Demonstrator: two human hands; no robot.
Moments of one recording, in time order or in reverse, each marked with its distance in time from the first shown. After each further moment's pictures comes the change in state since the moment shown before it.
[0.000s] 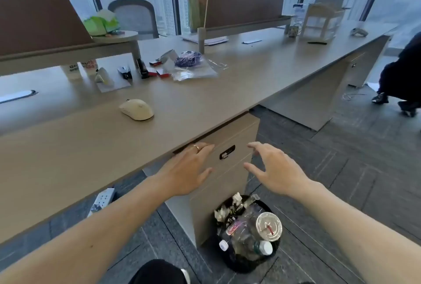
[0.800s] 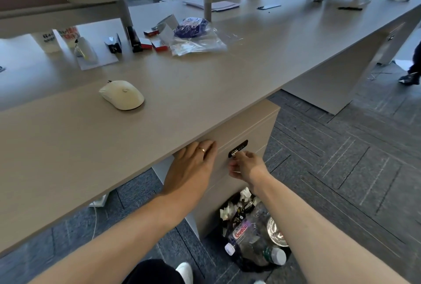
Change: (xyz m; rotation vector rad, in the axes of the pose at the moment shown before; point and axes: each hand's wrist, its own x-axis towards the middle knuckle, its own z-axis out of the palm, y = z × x) left_hand 0.029 -0.010 0.039 0.189 0.028 -0.161; right_hand 0.121 -0.012 0.134 1.363 -0.072 0.792
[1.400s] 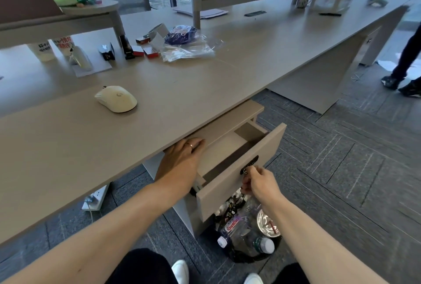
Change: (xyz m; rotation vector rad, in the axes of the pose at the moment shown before) left_hand -0.002 0.002 -0.007 -0.067 -0.038 -0.036; right_hand -0.057 0.025 -0.065 -0.119 0.120 -0.098
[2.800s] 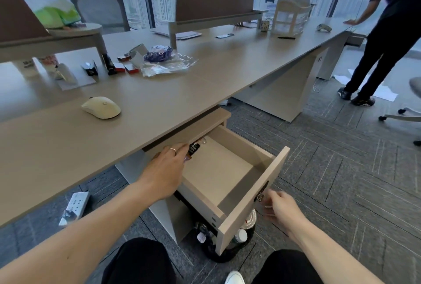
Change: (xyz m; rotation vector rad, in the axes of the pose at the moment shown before) left_hand -0.029 0.028 -0.018 -0.128 0.052 0.102; right_hand -0.078 0.041 -0.127 -0.096 0.152 0.078
